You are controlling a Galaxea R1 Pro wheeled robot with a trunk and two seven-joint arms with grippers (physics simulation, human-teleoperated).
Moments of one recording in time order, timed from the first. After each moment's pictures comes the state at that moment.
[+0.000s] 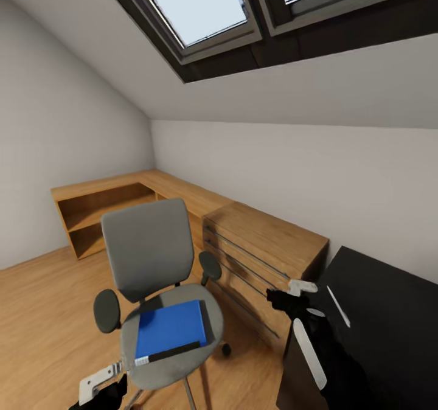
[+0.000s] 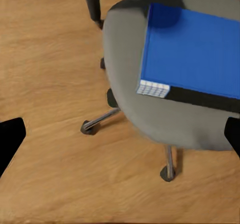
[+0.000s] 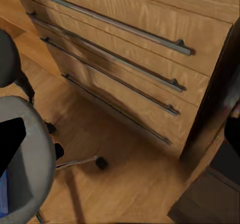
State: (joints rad) left arm 0.13 0.00 0.05 -1.39 0.34 0.30 0.32; right arm -0.38 0.04 0.06 -1.21 -0.22 0.50 -0.19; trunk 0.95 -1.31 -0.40
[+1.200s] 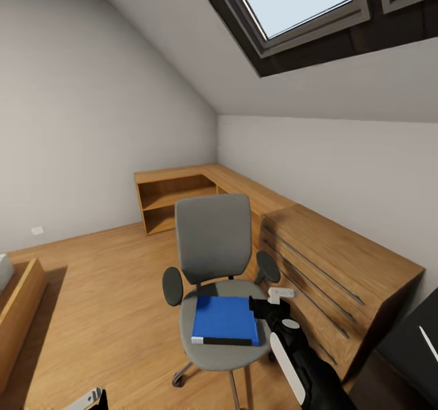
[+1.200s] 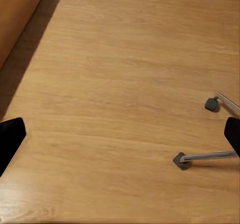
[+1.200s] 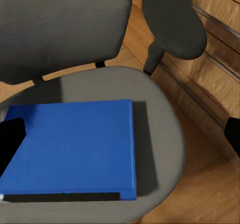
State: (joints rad) left arm 0.13 0.02 0.08 -1.12 0.34 -0.14 0.33; right arm -0.38 0.08 0.22 -1.09 -0.22 0.36 -0.28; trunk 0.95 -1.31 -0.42
